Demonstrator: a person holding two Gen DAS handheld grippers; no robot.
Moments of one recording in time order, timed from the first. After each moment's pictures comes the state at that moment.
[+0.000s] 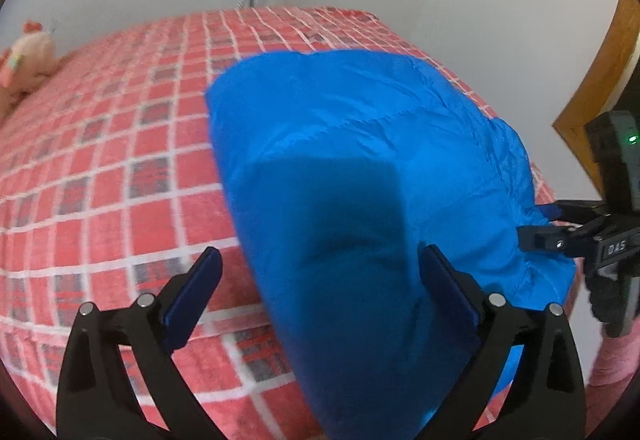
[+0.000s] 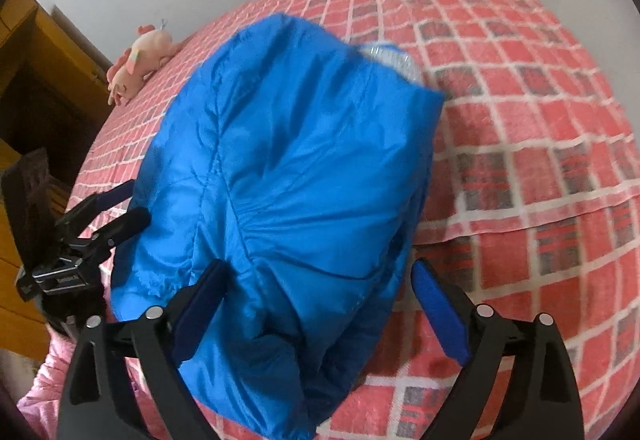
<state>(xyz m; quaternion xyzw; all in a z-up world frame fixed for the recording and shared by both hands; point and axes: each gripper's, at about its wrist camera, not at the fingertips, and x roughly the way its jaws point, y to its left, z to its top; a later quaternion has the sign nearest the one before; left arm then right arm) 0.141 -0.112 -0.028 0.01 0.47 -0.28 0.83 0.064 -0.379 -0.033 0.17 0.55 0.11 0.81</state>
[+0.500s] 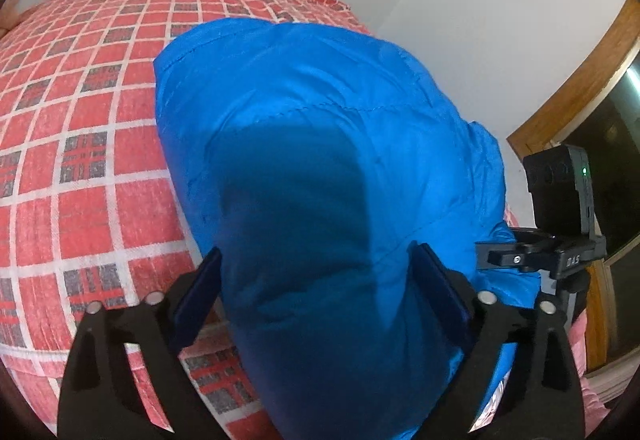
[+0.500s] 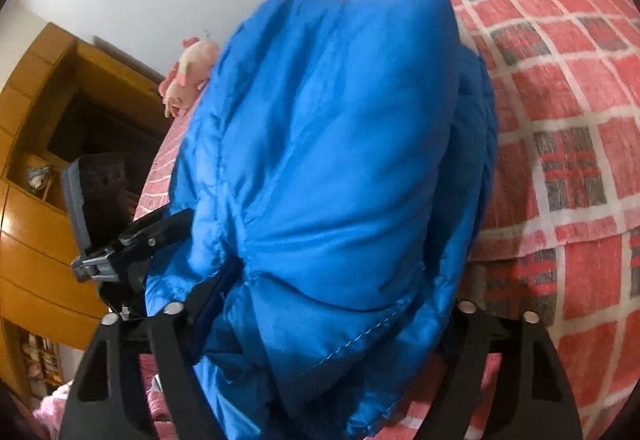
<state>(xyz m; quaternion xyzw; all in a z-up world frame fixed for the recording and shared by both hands) 0.159 -0.113 -0.048 -0.07 0.49 -0.36 0.79 0.073 -0.389 -0.053 0.25 0.50 0.21 0.80</state>
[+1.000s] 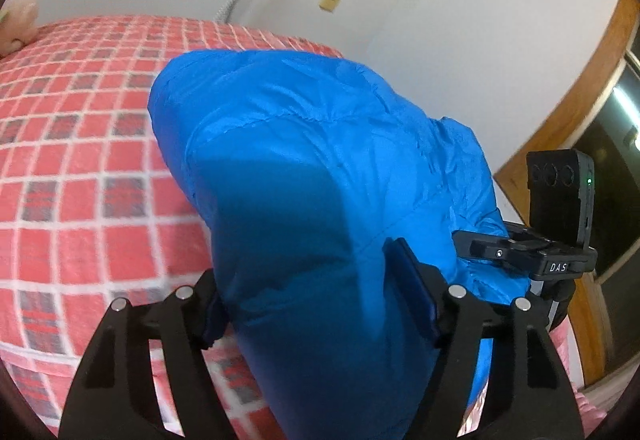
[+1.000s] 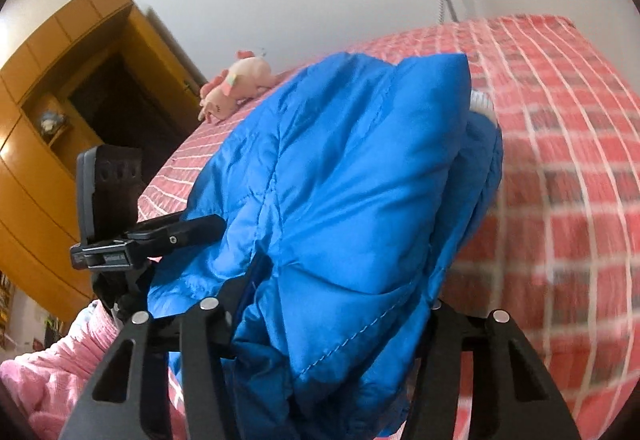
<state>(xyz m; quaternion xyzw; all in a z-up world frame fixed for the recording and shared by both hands) 0.156 -0.068 -0.008 -0.11 0.43 -0.35 0.82 0.091 -0.349 0.022 0.15 0.42 0.26 0.86</state>
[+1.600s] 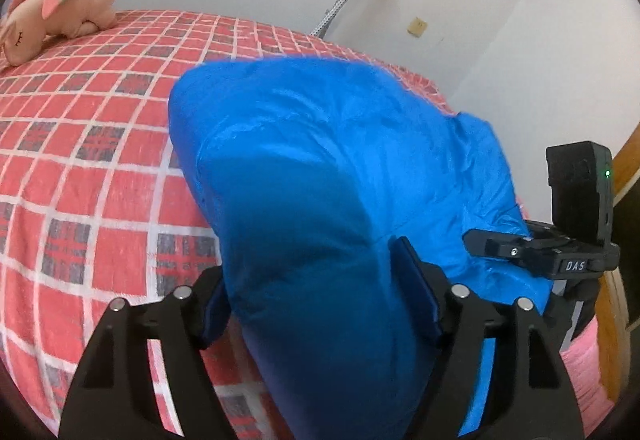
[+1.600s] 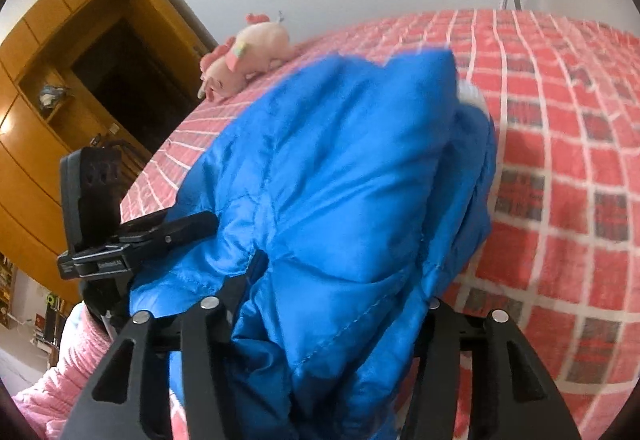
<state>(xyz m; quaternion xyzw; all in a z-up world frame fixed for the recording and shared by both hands) 0.251 0.025 -0.043 -0.11 0.44 -0.25 0.86 0.220 -0.266 -0.020 0.12 0.47 0.29 0.82</state>
